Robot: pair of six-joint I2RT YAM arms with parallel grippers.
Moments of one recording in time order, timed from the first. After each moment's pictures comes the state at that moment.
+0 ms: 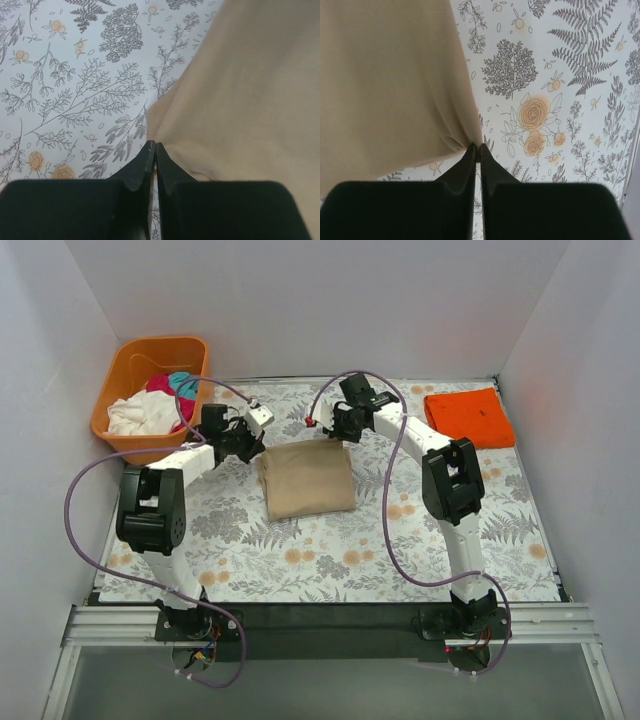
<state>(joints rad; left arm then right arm) -0.12 1.80 1.12 -0.02 0.59 0.59 0.52 2.22 1.92 -0.68 -0.31 -1.00</state>
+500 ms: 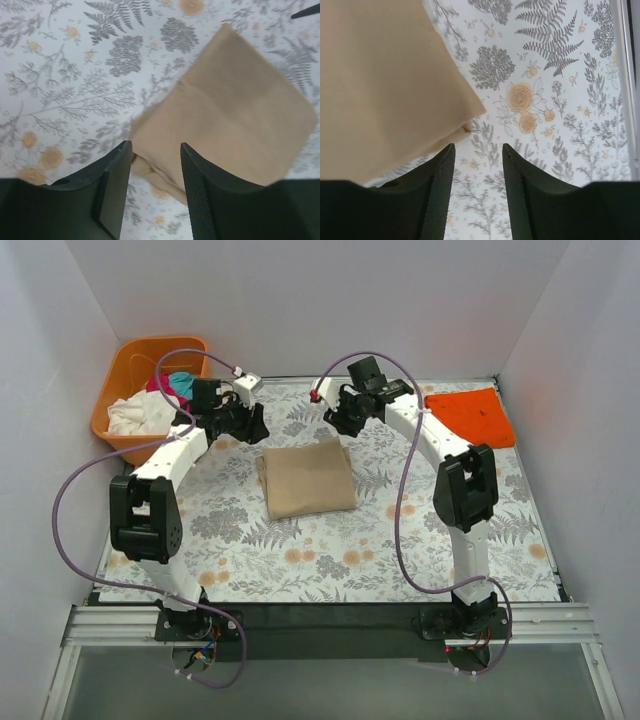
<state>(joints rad) -0.12 1.78 1.36 -0.27 0.56 0.27 0.51 2.13 1.96 -0.71 -0.30 -0.78</state>
